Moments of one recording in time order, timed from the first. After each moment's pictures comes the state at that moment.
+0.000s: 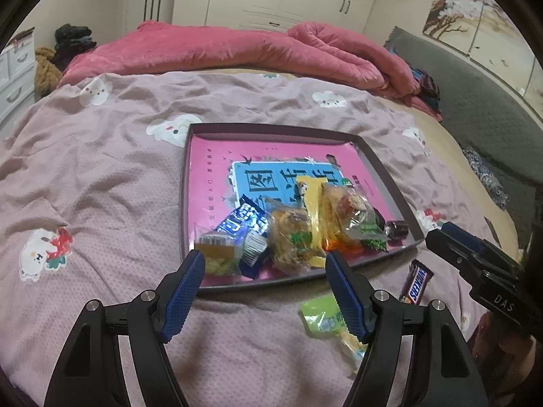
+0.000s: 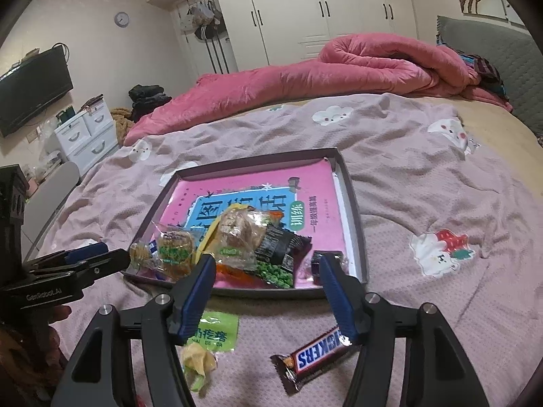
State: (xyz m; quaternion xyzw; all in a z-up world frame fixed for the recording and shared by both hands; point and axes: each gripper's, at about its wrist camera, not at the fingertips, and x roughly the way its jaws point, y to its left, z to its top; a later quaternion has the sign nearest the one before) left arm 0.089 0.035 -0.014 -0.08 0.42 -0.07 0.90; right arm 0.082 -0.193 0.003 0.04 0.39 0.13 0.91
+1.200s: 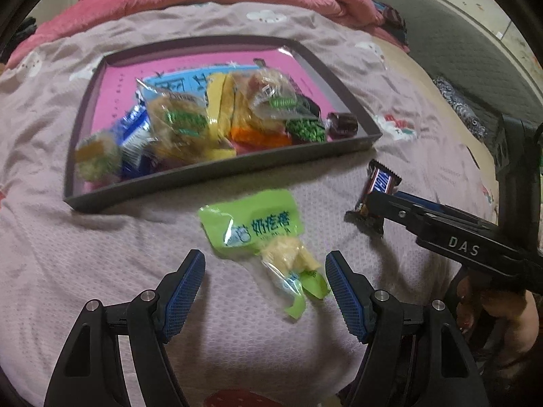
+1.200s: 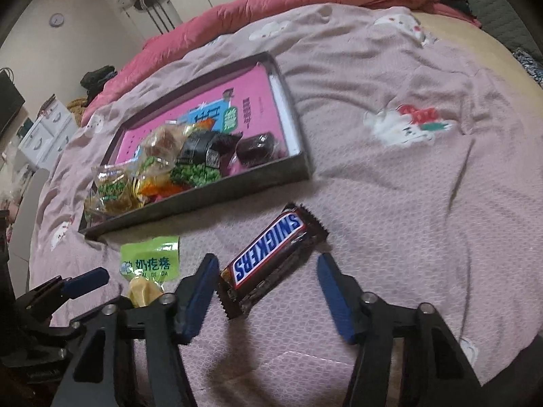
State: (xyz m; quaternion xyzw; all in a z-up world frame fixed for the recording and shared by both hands) left arm 0.065 -0.038 -0.065 -0.04 0.53 -0.16 0.83; right arm 0.069 -0.234 -0.065 0.11 0.52 0.07 0.84
